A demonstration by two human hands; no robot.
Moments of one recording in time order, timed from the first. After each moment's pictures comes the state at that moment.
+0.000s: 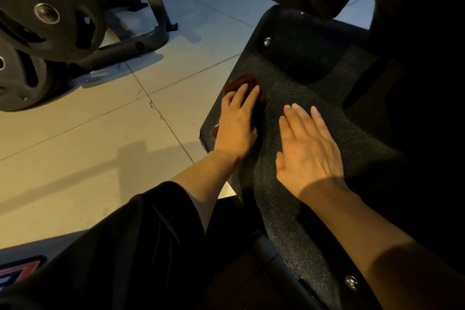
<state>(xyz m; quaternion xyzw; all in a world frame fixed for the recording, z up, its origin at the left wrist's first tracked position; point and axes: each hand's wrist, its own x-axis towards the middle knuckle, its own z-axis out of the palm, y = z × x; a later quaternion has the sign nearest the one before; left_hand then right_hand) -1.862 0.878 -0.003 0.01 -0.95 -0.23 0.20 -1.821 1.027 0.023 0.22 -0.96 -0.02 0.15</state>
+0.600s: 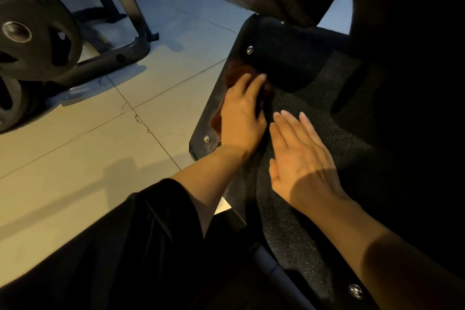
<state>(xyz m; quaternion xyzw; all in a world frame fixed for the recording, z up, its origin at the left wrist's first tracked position) -1.882 0.904 0.027 -0.05 -0.92 -0.27 0.28 -1.825 1.028 0.016 0.22 -0.96 0.00 0.17</state>
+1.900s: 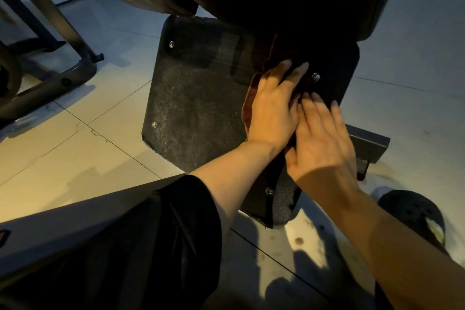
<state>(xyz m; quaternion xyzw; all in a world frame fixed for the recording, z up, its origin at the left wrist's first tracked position) -1.765 1.072 0.049 -0.24 -0.87 -0.33 0.27 -1.697 1.161 0.022 0.03 -0.97 0.02 0.24</state>
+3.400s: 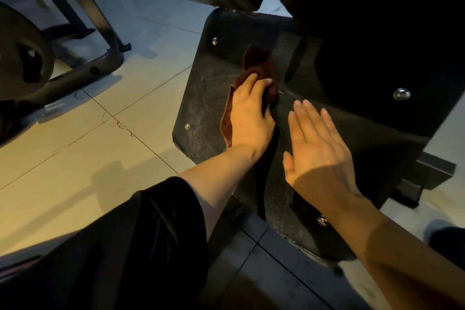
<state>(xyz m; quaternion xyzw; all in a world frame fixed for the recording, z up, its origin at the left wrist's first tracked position) -1.819 0.966 0.029 -0.08 -0.90 -0.37 0.24 -1.750 1.084 0.014 0.10 -0.97 0.00 0.20</state>
